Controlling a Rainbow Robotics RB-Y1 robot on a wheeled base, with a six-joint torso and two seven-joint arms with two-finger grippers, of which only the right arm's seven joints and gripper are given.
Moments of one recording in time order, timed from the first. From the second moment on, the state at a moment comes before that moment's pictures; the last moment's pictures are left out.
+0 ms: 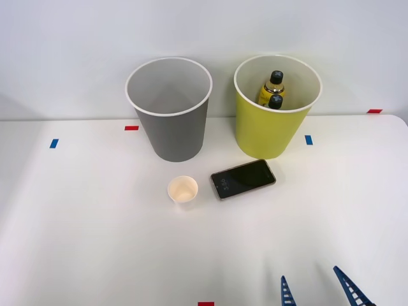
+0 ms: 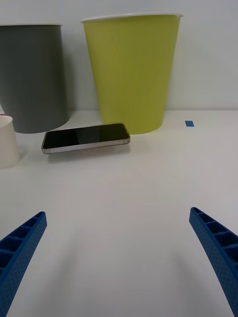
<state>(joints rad) 0.92 -0.32 0.36 -1.90 -0.06 -0.61 1.57</state>
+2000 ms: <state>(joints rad) 0.92 -0.32 0.36 -1.90 -0.06 -0.61 1.57</state>
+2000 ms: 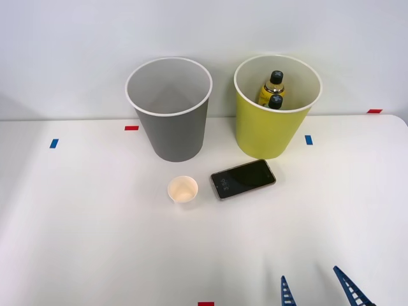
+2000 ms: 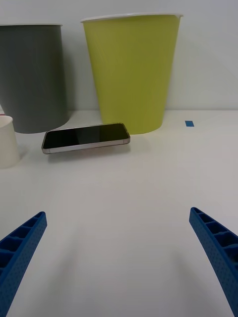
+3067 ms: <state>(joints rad) 0.92 -0.32 0.36 -1.90 -0.06 -0.61 1.57</state>
